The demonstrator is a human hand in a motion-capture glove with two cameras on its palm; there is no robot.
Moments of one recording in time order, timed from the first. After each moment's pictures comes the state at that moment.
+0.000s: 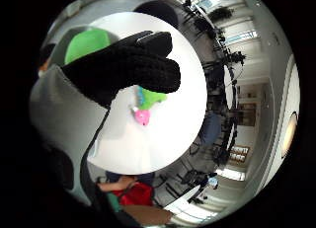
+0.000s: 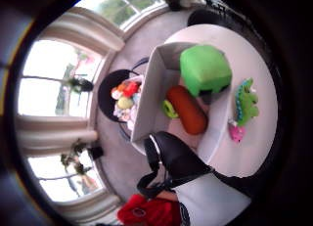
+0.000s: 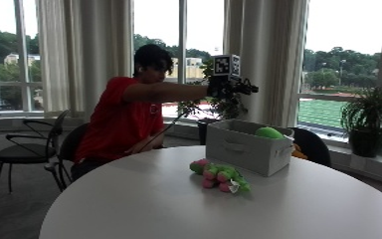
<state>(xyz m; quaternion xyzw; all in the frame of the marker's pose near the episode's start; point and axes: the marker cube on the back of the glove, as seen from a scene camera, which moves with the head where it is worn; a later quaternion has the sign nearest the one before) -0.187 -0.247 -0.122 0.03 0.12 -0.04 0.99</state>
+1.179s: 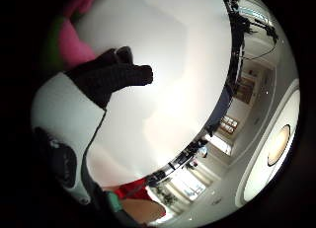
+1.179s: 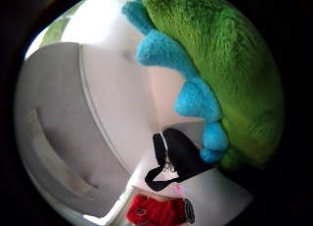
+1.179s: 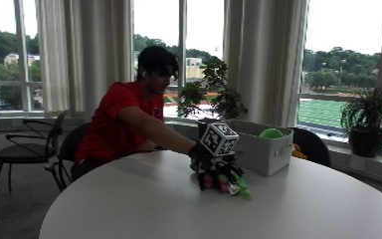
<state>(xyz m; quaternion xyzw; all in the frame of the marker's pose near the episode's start) 0.057 -0.295 0.089 -0.18 0.13 0.12 0.97</state>
